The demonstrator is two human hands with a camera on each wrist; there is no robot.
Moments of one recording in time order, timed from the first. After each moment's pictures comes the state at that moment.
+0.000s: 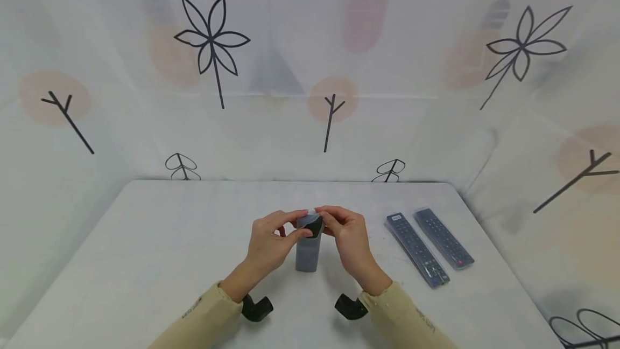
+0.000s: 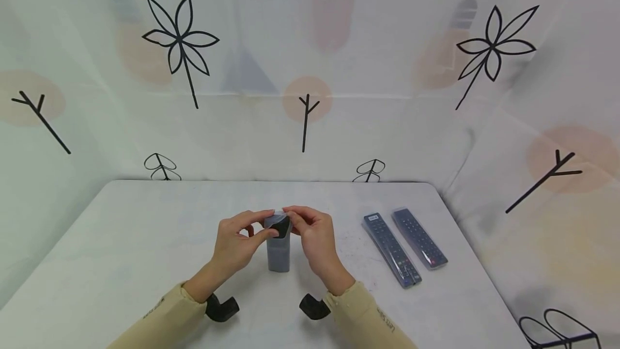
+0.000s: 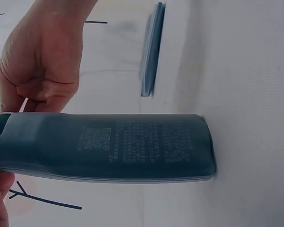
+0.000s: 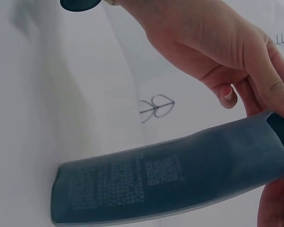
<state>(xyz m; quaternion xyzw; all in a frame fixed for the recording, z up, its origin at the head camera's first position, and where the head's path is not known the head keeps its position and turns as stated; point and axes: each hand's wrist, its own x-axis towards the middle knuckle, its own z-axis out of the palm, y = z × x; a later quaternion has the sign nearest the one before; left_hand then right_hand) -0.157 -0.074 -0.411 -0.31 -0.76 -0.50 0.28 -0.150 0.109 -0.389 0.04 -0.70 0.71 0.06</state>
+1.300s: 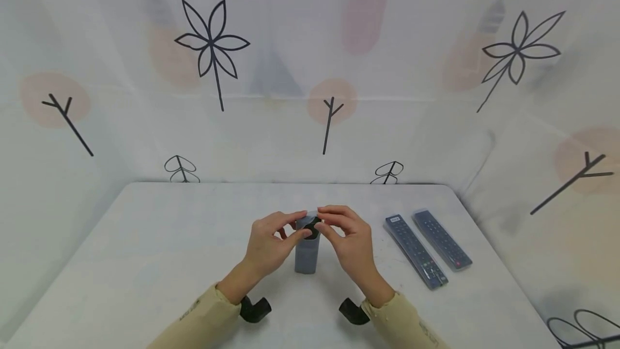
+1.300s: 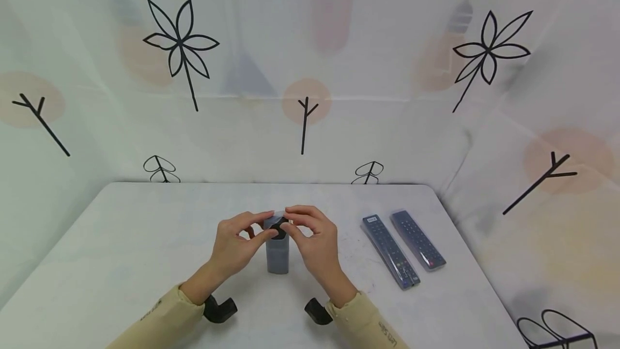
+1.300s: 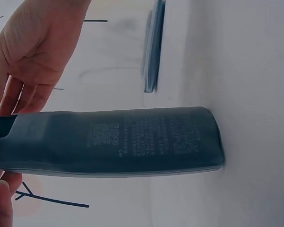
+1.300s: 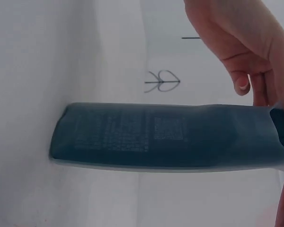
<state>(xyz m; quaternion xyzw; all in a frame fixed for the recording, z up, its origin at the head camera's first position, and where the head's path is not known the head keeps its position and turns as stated) -0.155 -0.076 -0.404 -0.33 -0.77 -0.47 0.28 -0.135 0.114 -0.390 0.23 -0.73 0.59 0.26</state>
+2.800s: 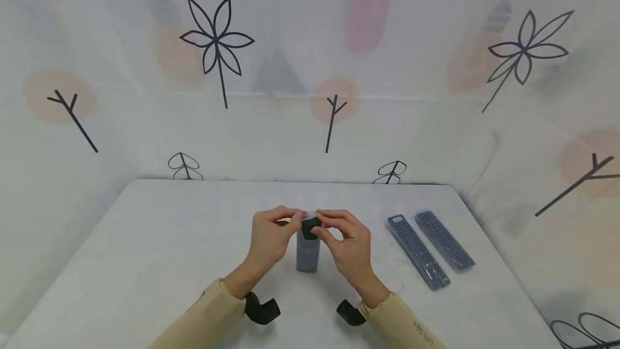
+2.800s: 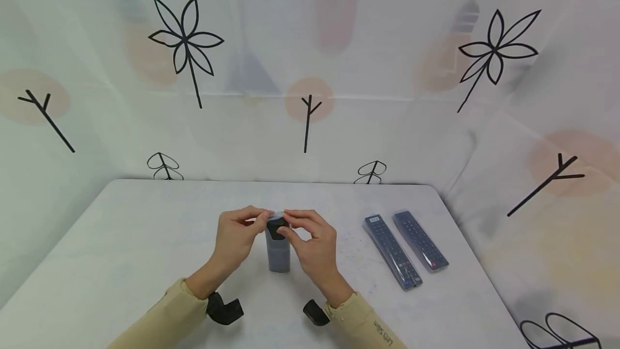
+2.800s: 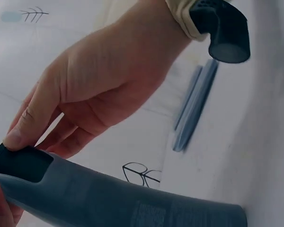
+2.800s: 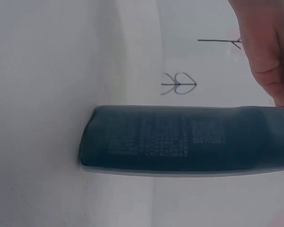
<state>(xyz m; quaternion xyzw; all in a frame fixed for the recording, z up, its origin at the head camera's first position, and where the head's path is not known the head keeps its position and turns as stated) -0.149 -0.065 -0.389 -0.18 -0.73 -0.64 0.18 -0.127 0.105 -0.388 0.26 -0.70 0.59 0.29</state>
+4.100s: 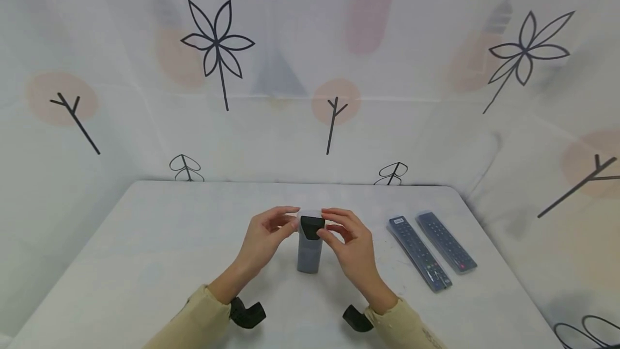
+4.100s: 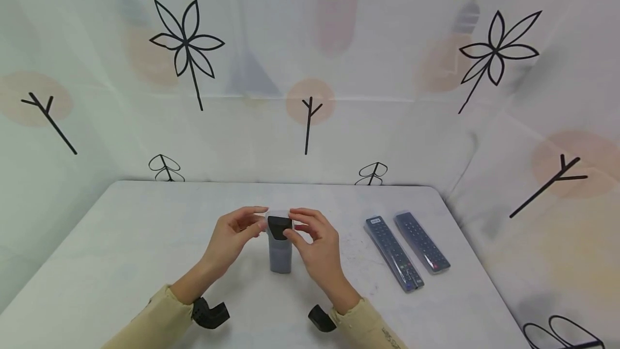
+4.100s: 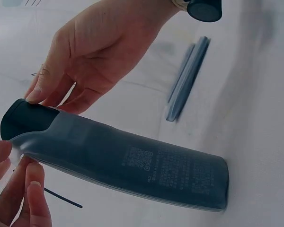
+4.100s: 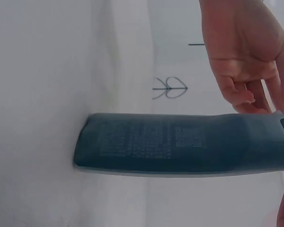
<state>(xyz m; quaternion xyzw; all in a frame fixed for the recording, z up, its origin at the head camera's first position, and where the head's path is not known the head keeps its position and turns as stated) -0.149 -0.088 -0.397 -0.16 -0.74 -0.65 0.03 -0.132 0.116 -0.403 0.21 -0.72 0.63 0.20</state>
